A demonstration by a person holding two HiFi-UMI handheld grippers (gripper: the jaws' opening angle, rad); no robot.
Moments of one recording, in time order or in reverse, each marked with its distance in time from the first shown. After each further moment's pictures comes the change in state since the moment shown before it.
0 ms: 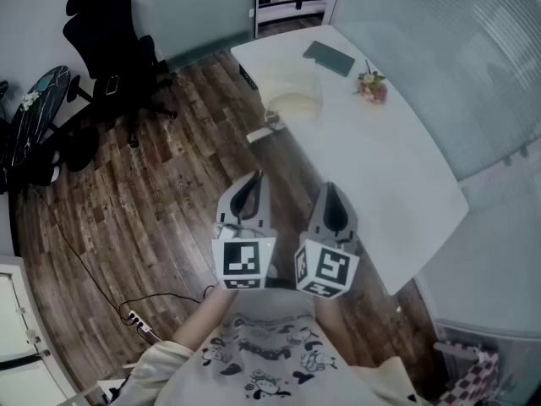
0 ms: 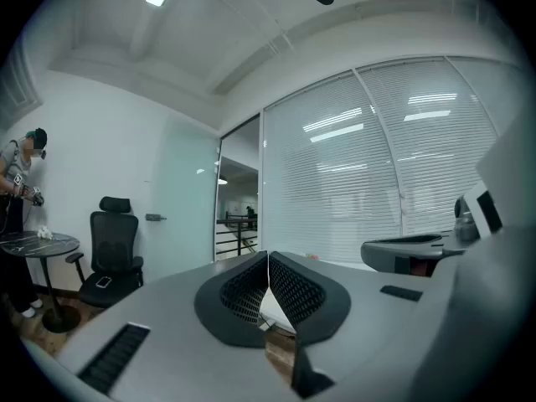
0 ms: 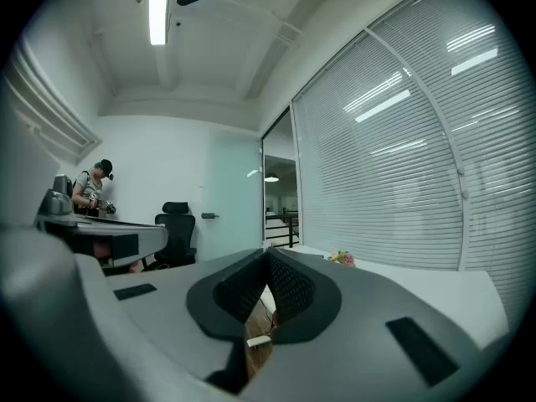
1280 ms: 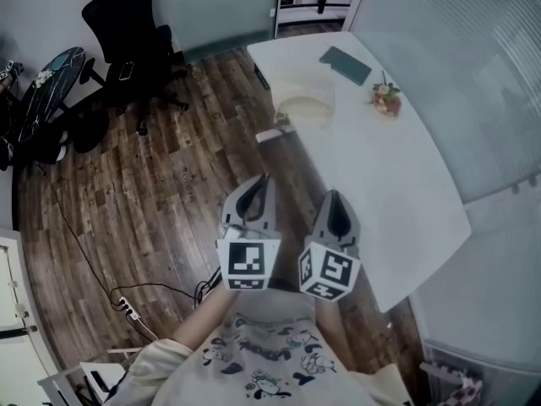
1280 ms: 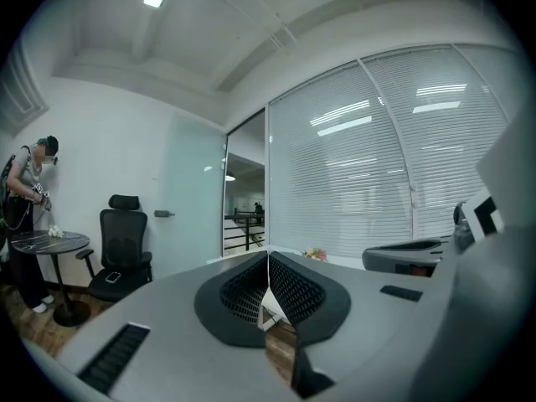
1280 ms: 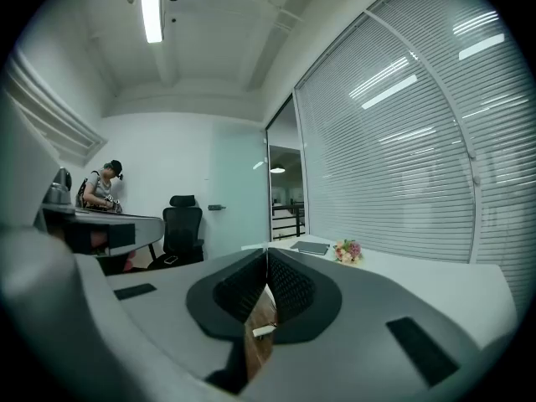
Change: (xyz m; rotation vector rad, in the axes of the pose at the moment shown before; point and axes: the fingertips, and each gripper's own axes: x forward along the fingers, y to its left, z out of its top) left arm 0.014 -0.008 -0.015 -0.001 0.028 0.057; right arm 0.018 -0.017 -0.027 0.011 0.061 0.056
